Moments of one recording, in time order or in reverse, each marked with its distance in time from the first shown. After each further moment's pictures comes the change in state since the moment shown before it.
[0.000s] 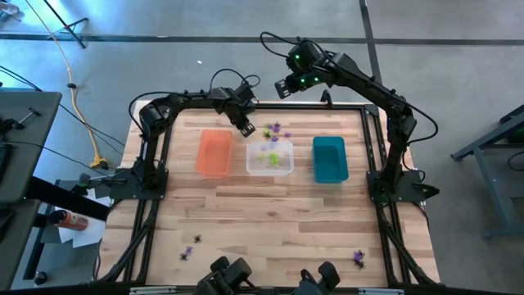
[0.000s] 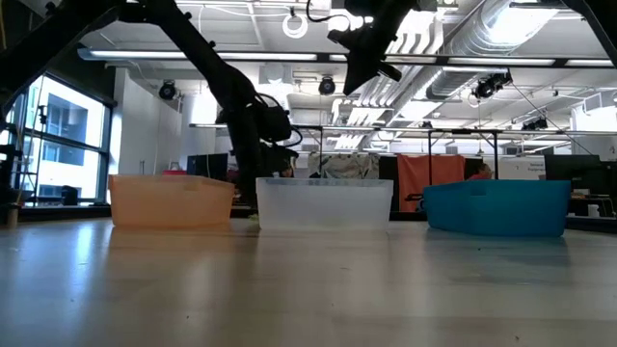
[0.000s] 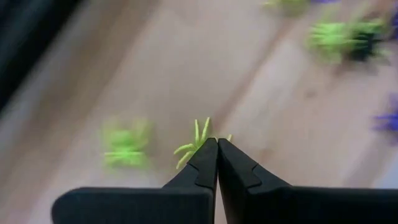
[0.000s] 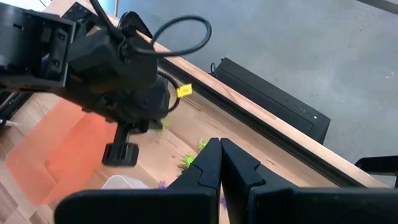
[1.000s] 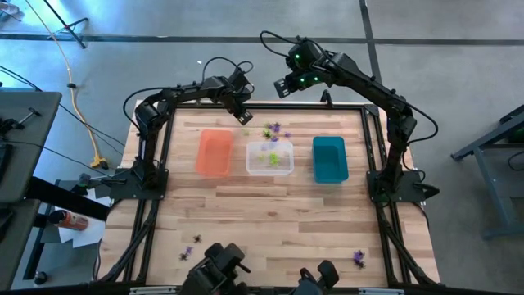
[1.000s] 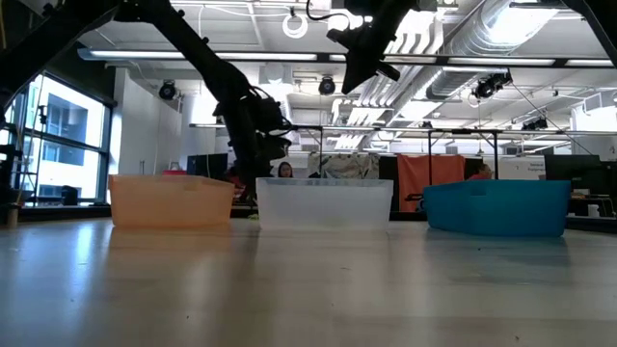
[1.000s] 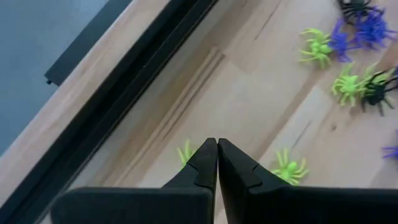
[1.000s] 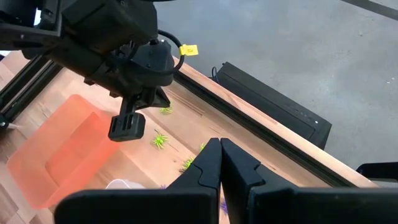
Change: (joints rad) left arm 0.090 -0.018 0.077 -0.030 -0.021 0.046; right arm 0.000 0.000 0.000 0.018 0.000 -0.007
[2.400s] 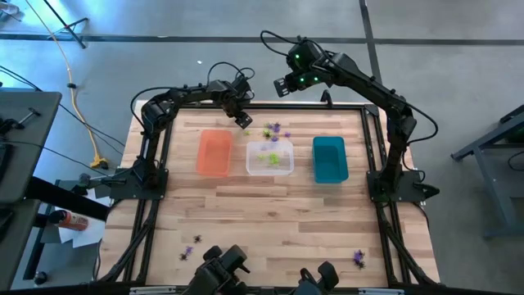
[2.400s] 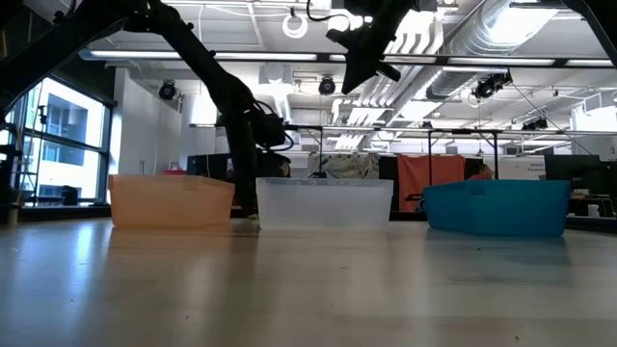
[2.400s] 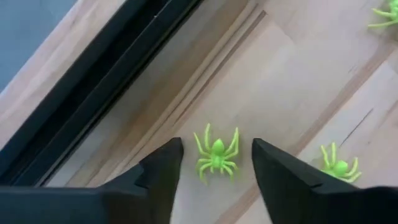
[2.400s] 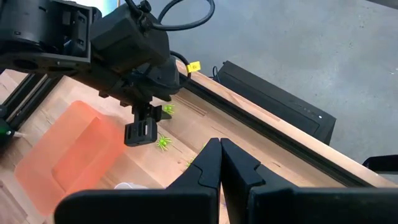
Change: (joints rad) left arm -0.006 0.079 0.002 -0.027 -0.059 -0.044; right arm 0.000 0.001 0.000 0.000 0.000 0.049
